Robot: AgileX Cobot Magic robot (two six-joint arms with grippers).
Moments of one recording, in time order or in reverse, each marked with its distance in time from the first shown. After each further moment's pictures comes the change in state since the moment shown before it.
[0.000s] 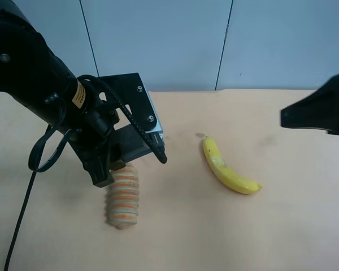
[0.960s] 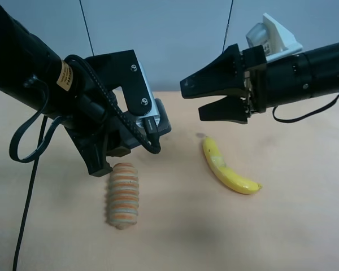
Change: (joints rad) left arm 0.000 -0.075 0.000 -0.048 -0.046 0.096; right arm 0.121 0.623 -0.141 0.704 0.230 -0.672
